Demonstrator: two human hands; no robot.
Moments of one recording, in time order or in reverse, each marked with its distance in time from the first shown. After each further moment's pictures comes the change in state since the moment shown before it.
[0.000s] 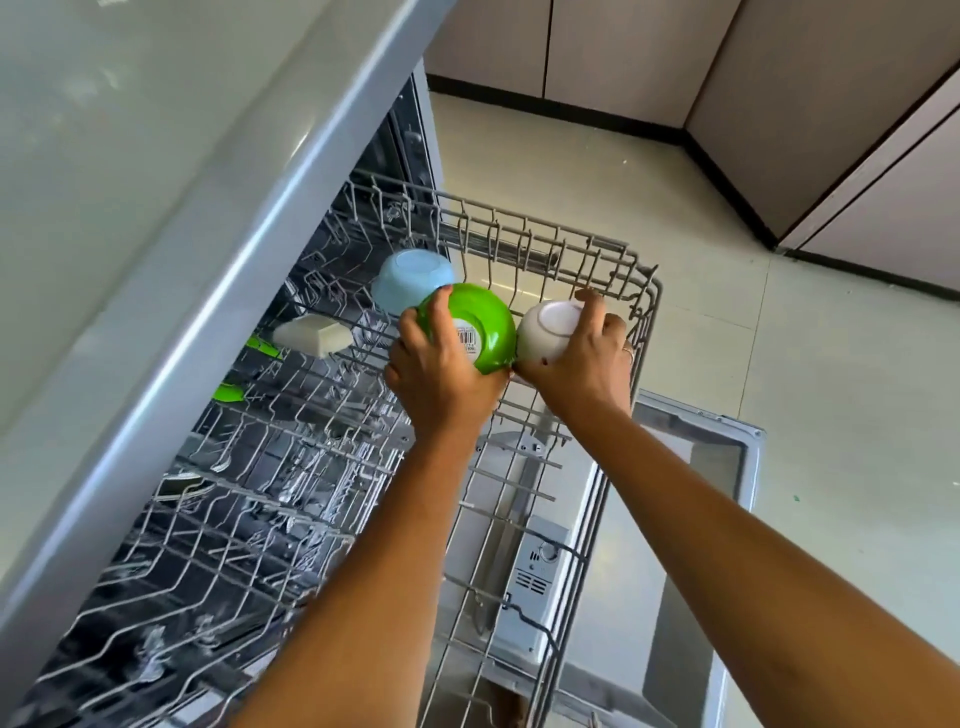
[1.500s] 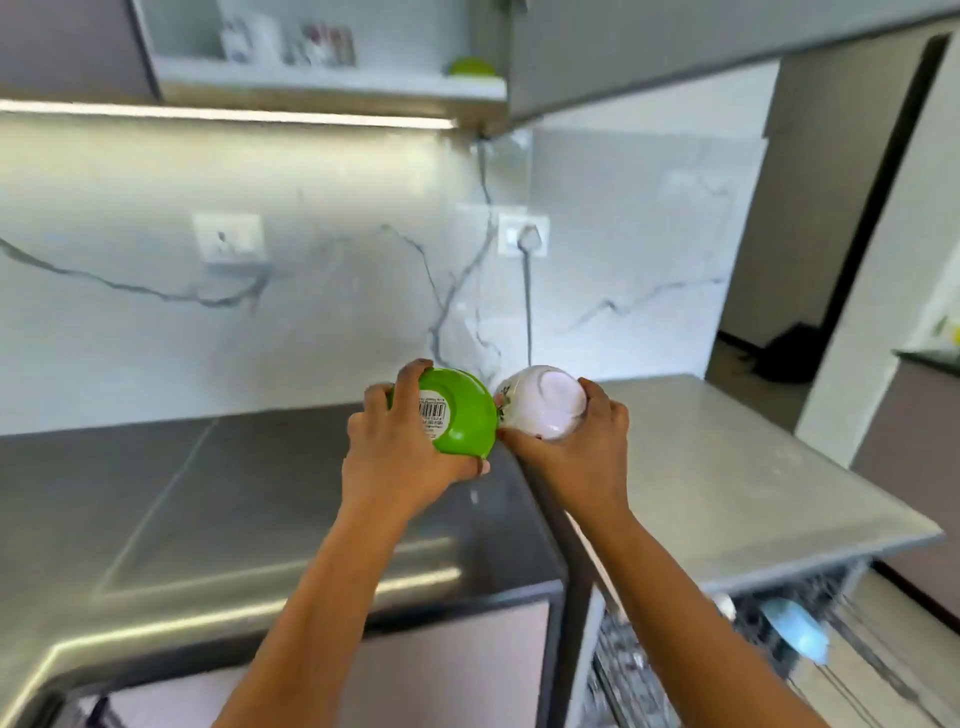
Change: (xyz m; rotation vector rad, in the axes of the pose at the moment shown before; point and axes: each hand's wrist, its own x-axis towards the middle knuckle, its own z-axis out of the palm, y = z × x) left_hand -0.391 -0.142 -0.653 -0.035 0.737 -0.441; right_hand -0.549 -0.347 -0.212 0.644 -0.376 -1.076
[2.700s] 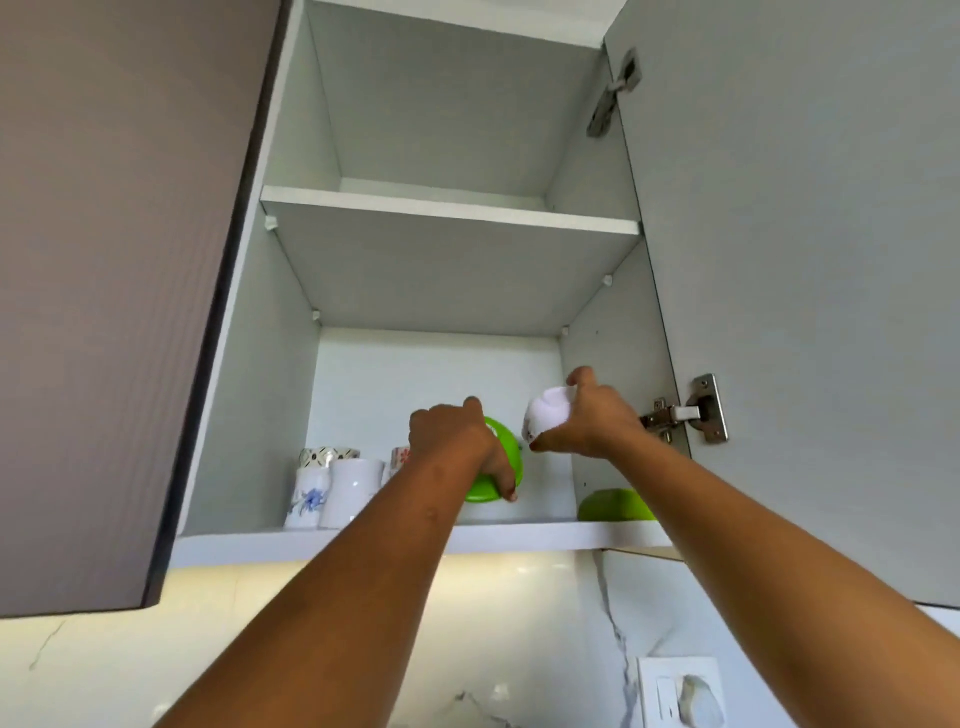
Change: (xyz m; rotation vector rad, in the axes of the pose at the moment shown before) left_hand 0.506 0.096 -0.158 0.532 0.153 0.127; right_hand 0.484 -0.279 0.166 -0.369 0.035 -0.435
